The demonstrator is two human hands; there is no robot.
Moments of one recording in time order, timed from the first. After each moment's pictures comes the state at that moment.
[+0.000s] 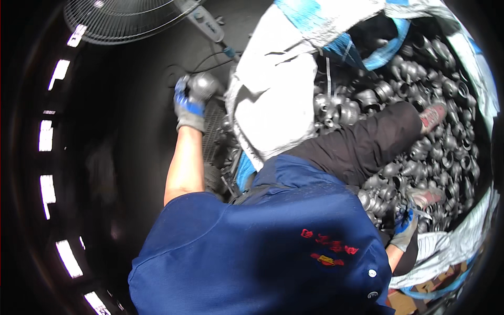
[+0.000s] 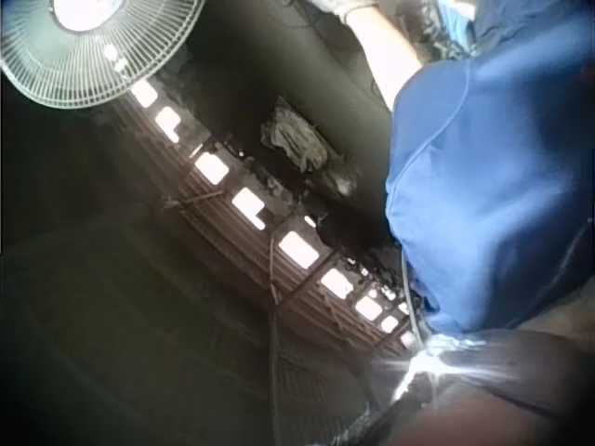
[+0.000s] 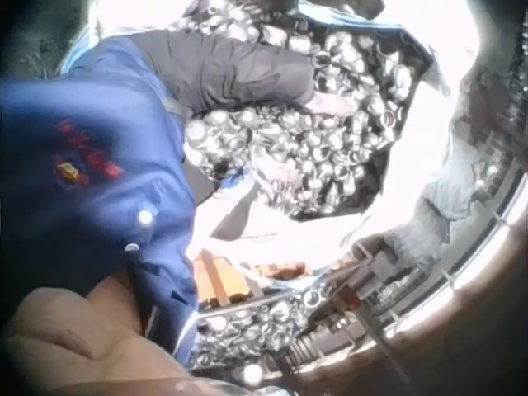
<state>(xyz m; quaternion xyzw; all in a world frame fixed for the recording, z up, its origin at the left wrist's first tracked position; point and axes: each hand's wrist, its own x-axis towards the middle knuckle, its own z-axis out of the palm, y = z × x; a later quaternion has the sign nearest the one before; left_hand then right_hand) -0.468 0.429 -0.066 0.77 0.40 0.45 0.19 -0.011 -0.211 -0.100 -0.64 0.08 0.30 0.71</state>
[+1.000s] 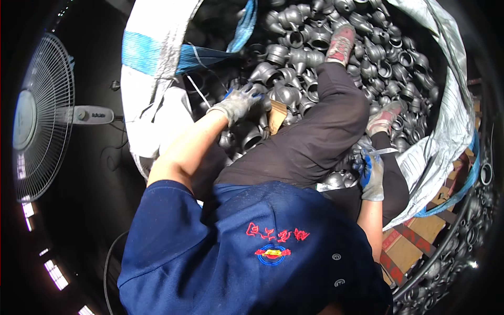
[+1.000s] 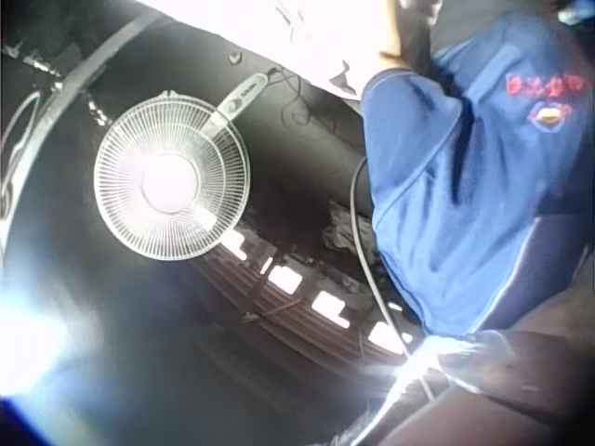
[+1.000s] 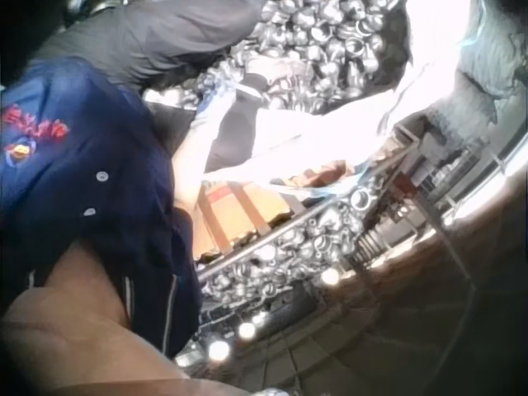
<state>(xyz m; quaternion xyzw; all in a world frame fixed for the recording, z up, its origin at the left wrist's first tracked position) -0.069 0.238 -0.116 0.98 -0.16 -0.14 0.01 -0.048 -0.192 -0.081 -0.63 0.14 0.22 0.73</state>
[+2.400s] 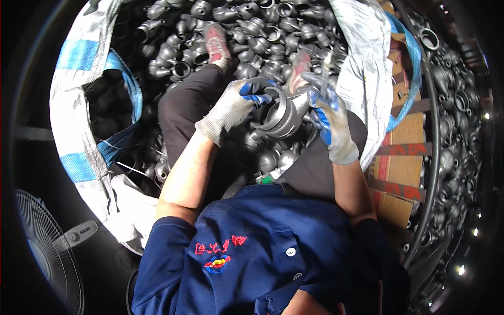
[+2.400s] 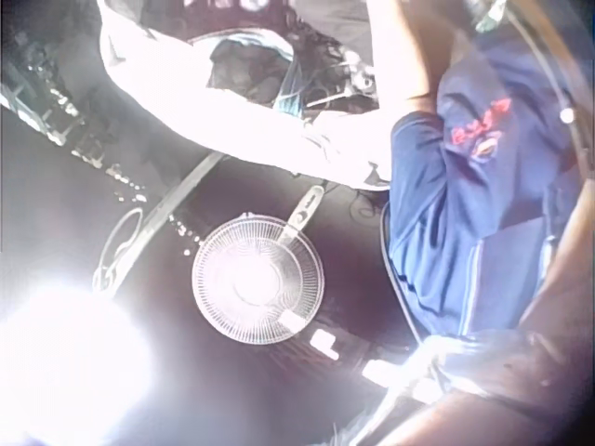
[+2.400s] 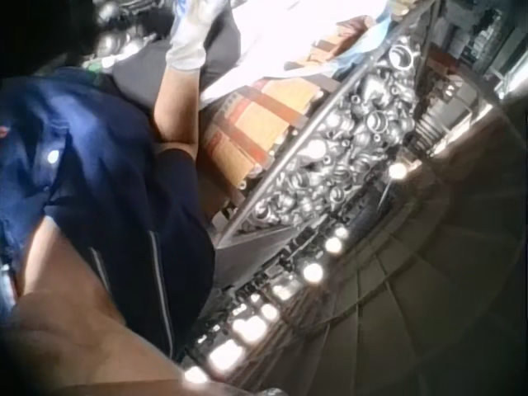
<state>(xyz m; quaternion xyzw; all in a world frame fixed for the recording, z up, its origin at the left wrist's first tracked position) 0.018 0.032 0.012 0.73 -0.21 -0.18 0.63 -0.042 -0.194 0.025 -0.50 0.05 0.08 0.86</state>
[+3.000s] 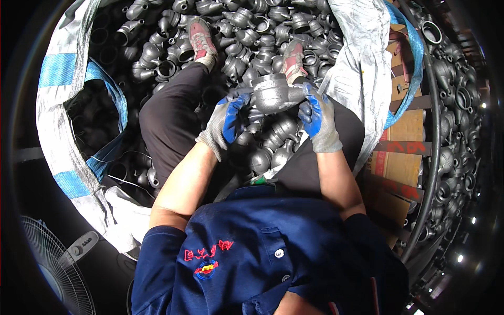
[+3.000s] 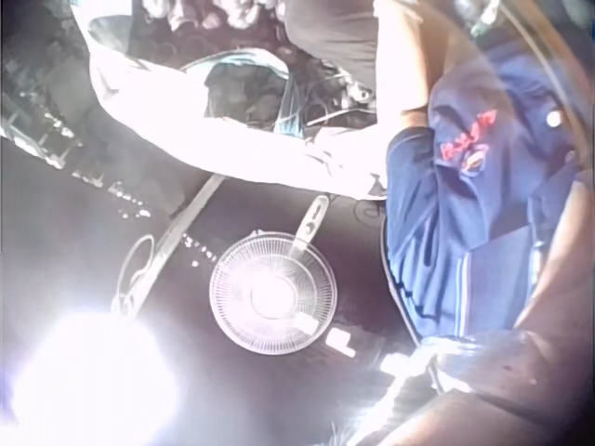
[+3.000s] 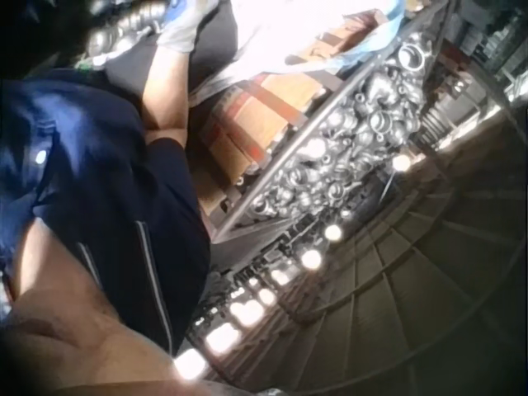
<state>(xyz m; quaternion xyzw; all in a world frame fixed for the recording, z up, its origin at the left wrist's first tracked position) 0.007 0.013 -0.061 0.39 0.00 -0.35 0.85 -0.027 -0.205 -0.039 -0.45 0.23 -0.01 0.86</state>
